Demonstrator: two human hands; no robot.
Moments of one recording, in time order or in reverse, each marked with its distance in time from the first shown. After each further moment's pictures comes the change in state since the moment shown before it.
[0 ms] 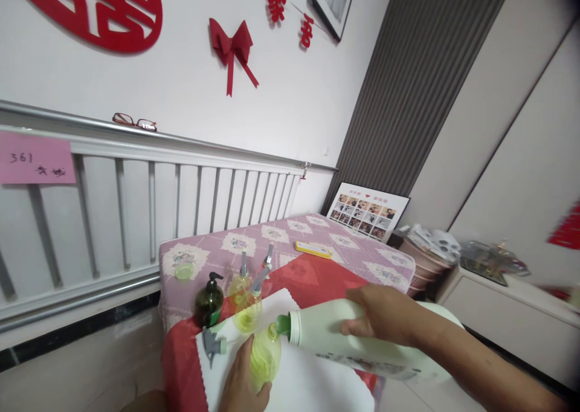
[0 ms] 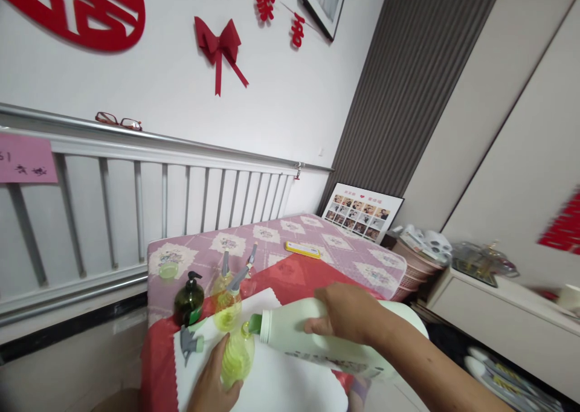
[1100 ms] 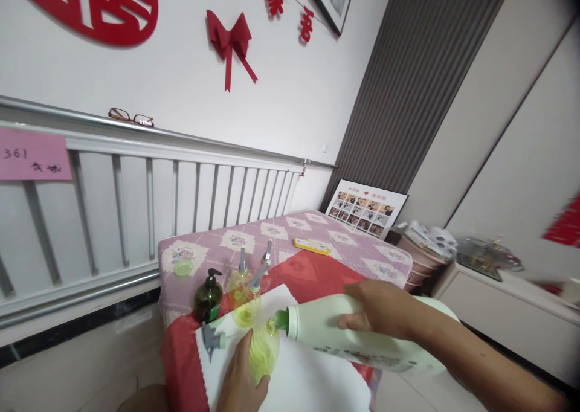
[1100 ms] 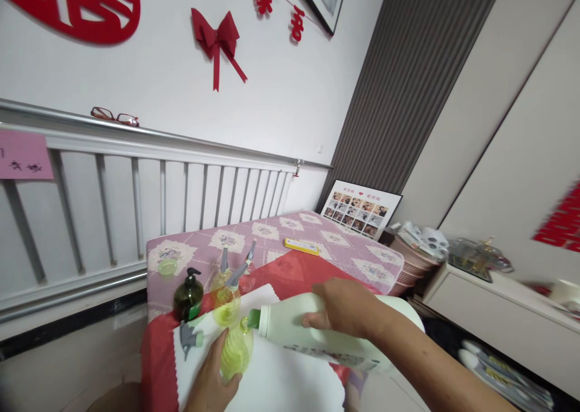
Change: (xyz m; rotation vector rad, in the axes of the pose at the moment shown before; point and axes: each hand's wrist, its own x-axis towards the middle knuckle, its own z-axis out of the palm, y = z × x) left_hand -0.011 0.020 -0.011 -0.017 0.051 -0.024; right_hand 0.000 0.002 0.001 -0.003 -0.024 0.000
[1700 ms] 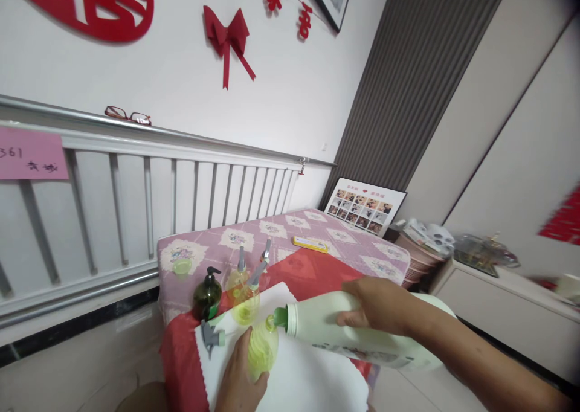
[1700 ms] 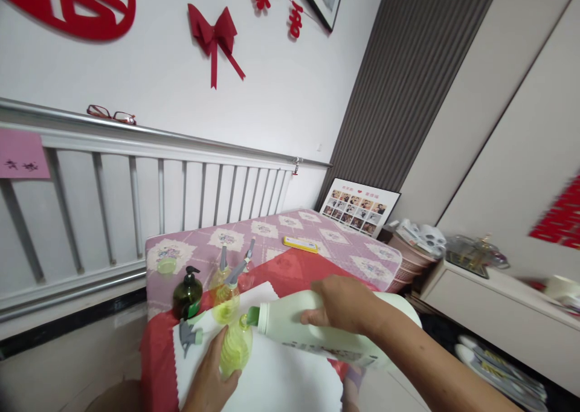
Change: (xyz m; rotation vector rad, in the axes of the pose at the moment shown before) left_hand -0.001 0.004 -0.003 0.026 0.018 0.013; right_hand 0.003 0.000 -0.001 -0.018 -0.019 0.020
